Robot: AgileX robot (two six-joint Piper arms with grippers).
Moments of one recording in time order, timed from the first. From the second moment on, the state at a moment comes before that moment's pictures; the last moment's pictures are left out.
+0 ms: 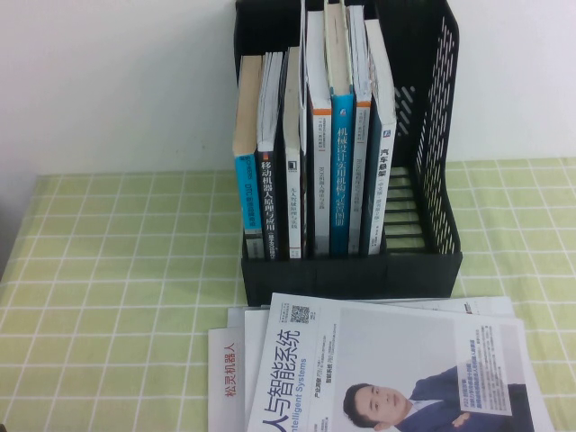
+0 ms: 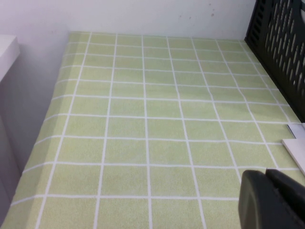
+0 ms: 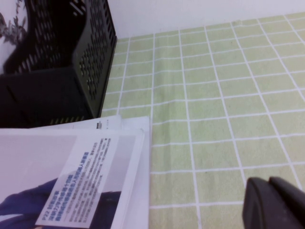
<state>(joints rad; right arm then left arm) -0.07 -0.01 0.03 0.27 0.44 -0.15 -0.11 -0.01 0.02 0.03 0.38 -0.19</state>
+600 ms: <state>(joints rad) -0.07 -0.01 0.03 0.09 0.42 -0.15 -0.11 -0.01 0.02 0.03 0.38 -0.19</state>
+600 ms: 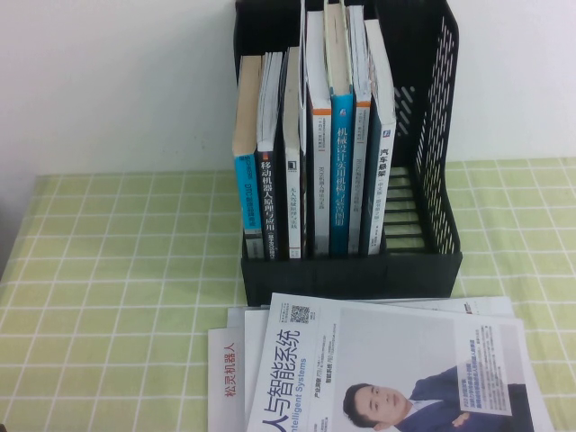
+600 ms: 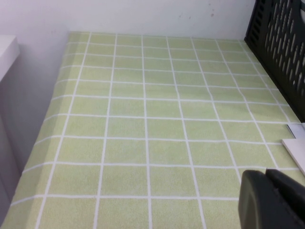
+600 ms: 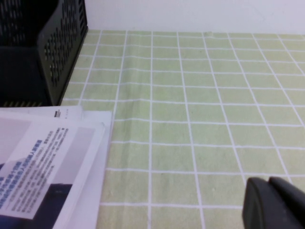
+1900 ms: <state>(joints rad) -0.07 -0.01 0.03 0.07 -0.20 -0.17 -0.11 -0.01 0.03 0.06 -0.25 -0.05</state>
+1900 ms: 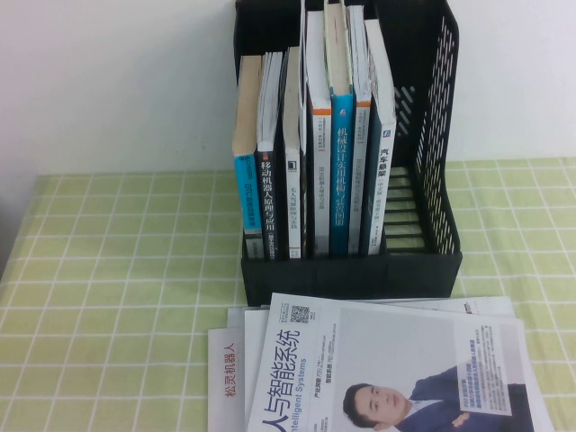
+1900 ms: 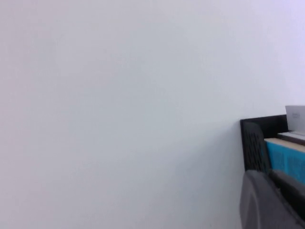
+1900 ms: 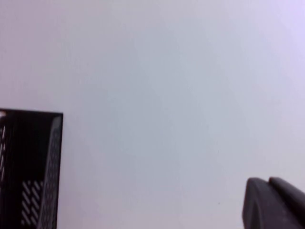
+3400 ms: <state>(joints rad) -0.07 0.62 -0.67 0.10 0.12 -0.32 -0.13 0.80 -0.80 -0.22 -0.05 0.04</state>
